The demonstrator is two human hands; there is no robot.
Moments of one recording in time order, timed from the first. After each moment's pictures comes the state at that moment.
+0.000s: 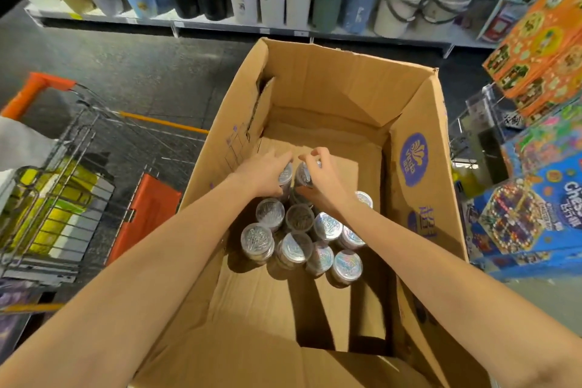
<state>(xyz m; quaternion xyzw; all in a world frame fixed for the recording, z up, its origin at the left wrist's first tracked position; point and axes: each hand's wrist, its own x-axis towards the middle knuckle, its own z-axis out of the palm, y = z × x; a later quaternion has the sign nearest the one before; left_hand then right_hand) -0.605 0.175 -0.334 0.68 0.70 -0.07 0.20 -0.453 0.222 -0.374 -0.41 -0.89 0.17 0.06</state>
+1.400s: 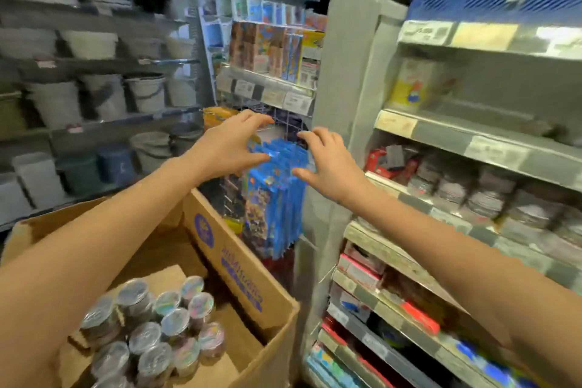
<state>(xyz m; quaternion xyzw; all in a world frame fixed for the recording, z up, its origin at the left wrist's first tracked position) -0.383 0.139 -0.055 0.93 0.27 0.24 0.03 -0.197 0.034 -0.086 -0.69 -0.67 -0.15 0.21</state>
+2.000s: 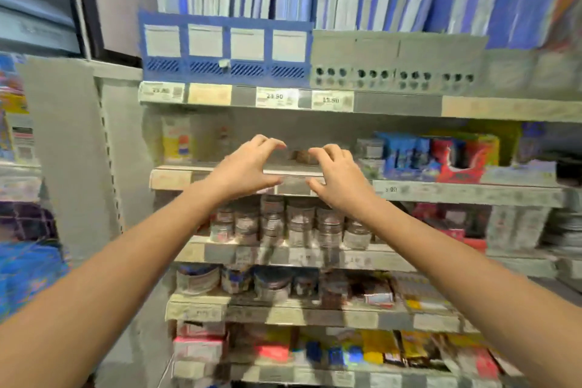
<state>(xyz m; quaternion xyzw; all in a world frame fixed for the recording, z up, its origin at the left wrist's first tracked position) -0.061 -0.030 0.000 0.95 -0.09 0.27 0.10 -0.004 -0.223 -0.018 -0.89 -0.34 -0.29 0.13</state>
